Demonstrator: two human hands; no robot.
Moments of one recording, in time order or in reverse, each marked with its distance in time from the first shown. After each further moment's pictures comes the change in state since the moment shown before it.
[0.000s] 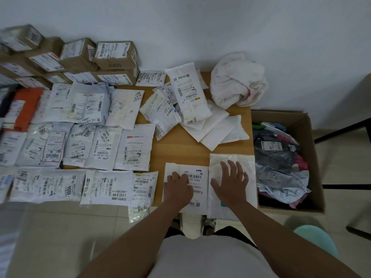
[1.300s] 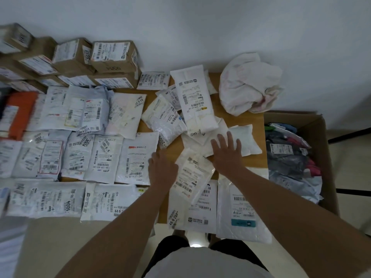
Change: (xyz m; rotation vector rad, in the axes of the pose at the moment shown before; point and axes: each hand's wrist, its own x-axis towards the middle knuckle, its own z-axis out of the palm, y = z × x) left_hand 0.090 -0.038 -0.066 -0.132 0.271 -0.179; right_hand 0.138 -0.046 -0.021 -0.334 0.024 -0.316
